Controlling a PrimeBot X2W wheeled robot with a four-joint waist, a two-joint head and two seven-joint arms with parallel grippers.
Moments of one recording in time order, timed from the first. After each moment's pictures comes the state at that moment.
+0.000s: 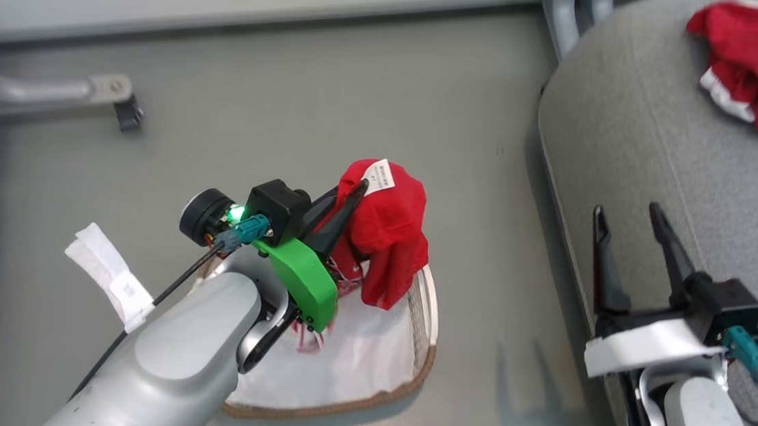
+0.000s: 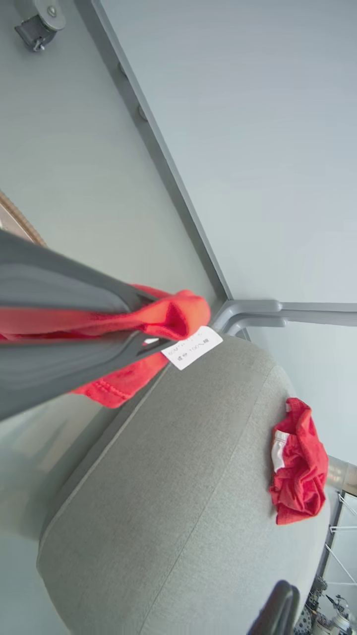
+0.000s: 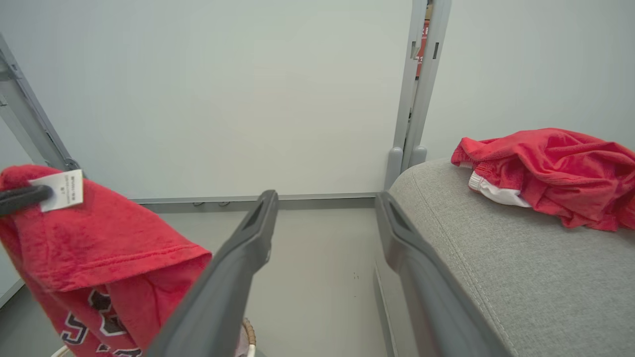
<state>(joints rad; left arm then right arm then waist) -0.71 0.20 -0.90 0.63 -0.63 -0.13 -0.26 -0.22 -0.05 0.01 0.15 0.12 0.13 -0.26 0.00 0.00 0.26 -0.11</state>
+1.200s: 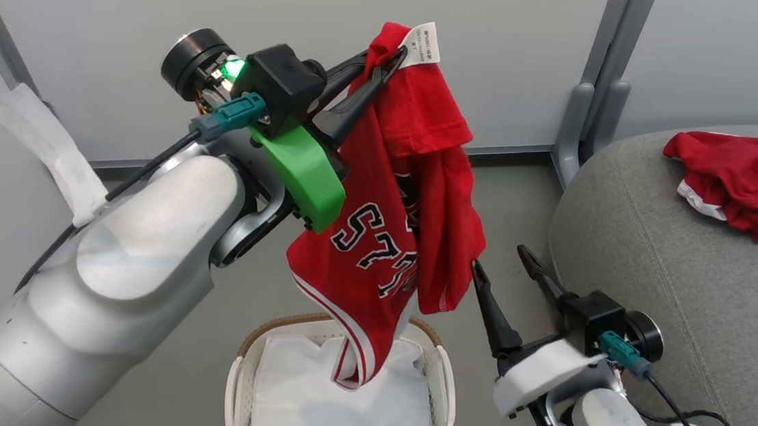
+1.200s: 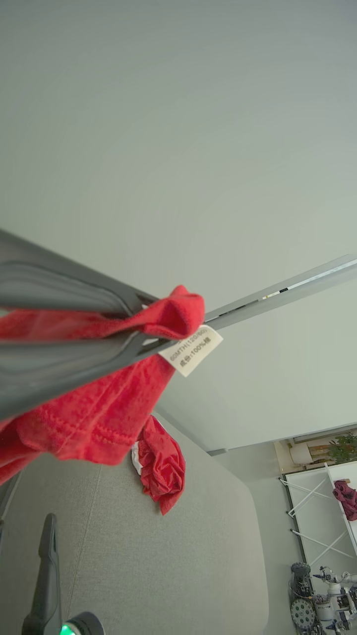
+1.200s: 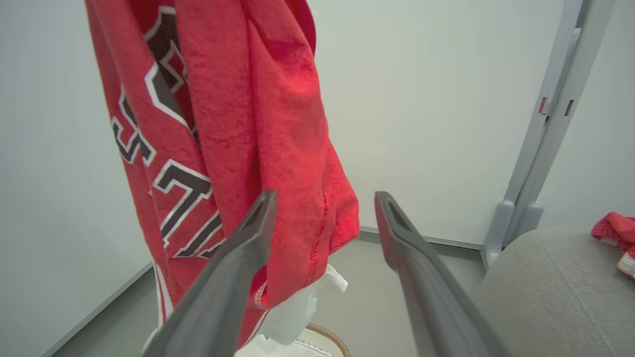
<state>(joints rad) -0.95 0.33 -0.91 0.31 -0.62 -0.13 -0.11 -0.27 -0.05 0.30 0.35 0.19 0.13 -0.26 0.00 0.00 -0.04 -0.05</state>
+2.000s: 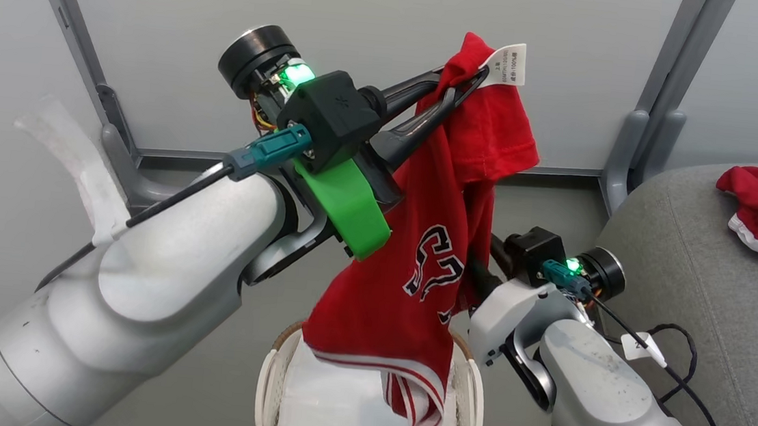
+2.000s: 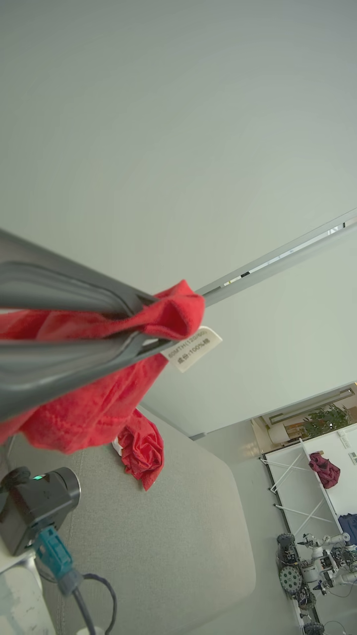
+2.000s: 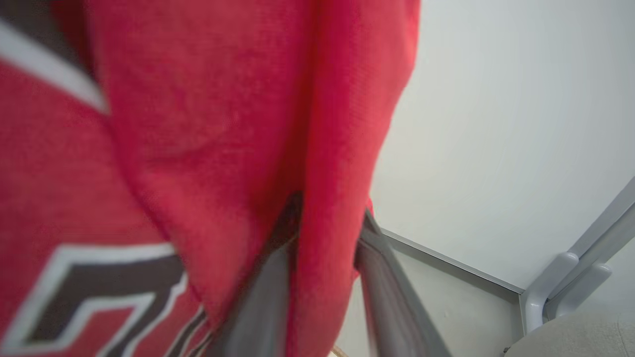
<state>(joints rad) -0.98 0.33 -0.98 0.15 -0.63 -0.13 -0.13 -0.59 -0.05 0.51 0.73 0.25 0.13 -0.26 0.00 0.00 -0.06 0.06</state>
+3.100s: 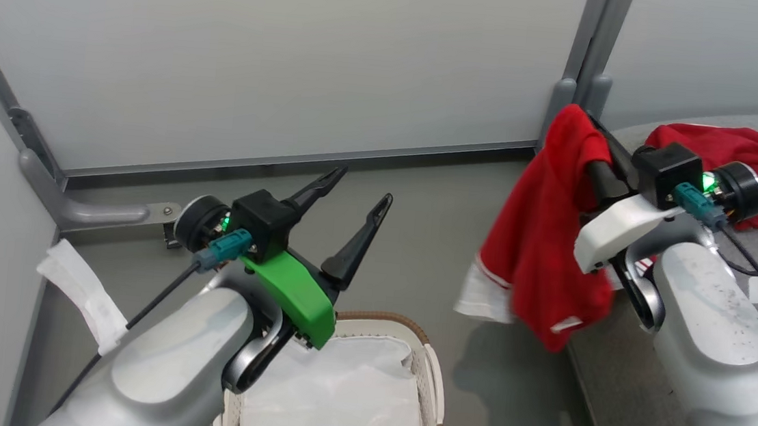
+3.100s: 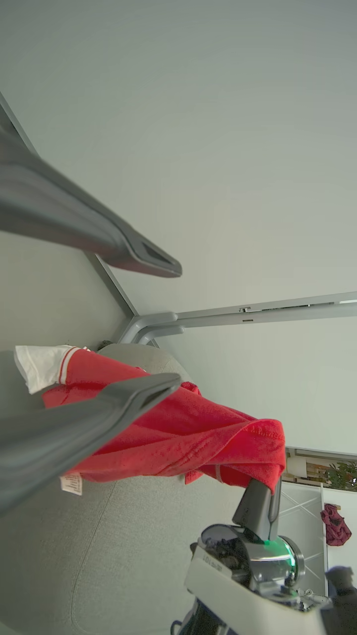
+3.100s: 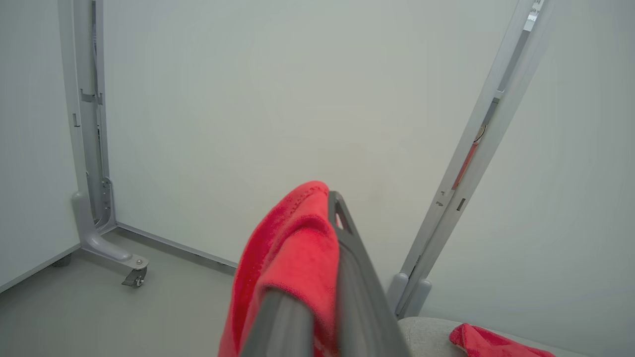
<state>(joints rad) -0.67 0.31 -0.94 0.38 -0.73 -0.05 -0.26 -0.68 -0.22 0.34 0.59 0.19 0.13 -0.26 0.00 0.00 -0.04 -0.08</state>
